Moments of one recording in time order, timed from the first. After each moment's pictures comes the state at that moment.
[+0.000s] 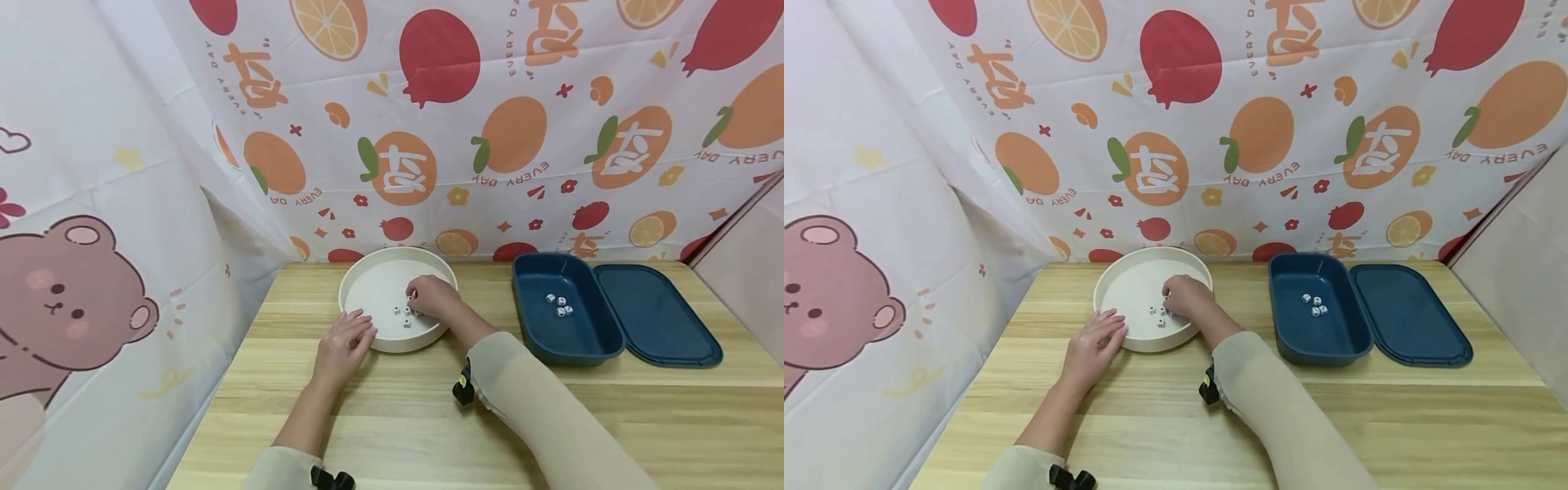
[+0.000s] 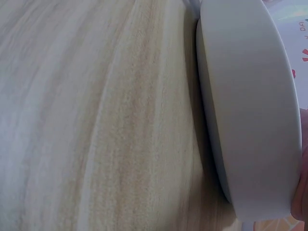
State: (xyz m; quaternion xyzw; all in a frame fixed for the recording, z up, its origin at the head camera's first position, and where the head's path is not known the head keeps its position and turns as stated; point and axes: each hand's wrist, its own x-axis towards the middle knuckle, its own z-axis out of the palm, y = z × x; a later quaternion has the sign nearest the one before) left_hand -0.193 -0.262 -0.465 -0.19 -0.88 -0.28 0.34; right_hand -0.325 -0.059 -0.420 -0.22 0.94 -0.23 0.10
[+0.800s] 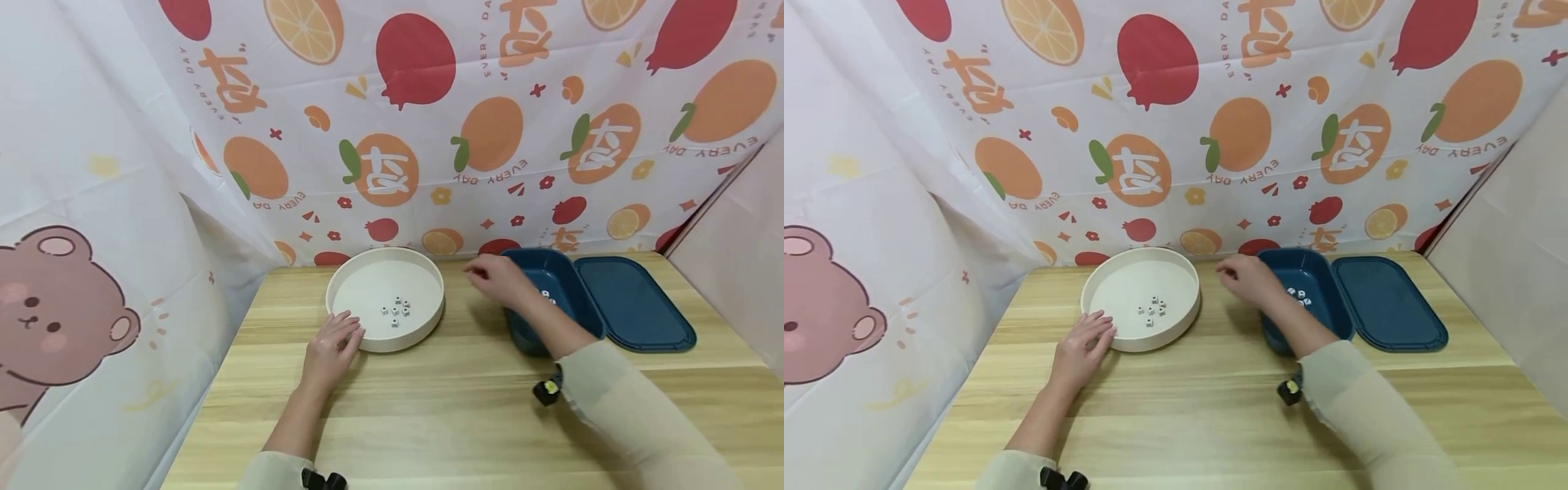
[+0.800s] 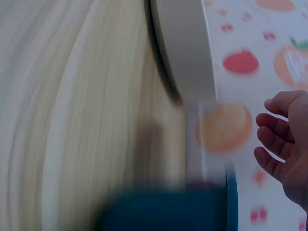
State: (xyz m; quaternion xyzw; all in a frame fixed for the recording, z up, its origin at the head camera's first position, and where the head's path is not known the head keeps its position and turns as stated) left_hand -0.196 -0.263 -0.467 -0.19 -0.87 -0.28 0.36; right_hand -0.307 0.092 -0.379 -0.26 0.92 -0.29 -0.07
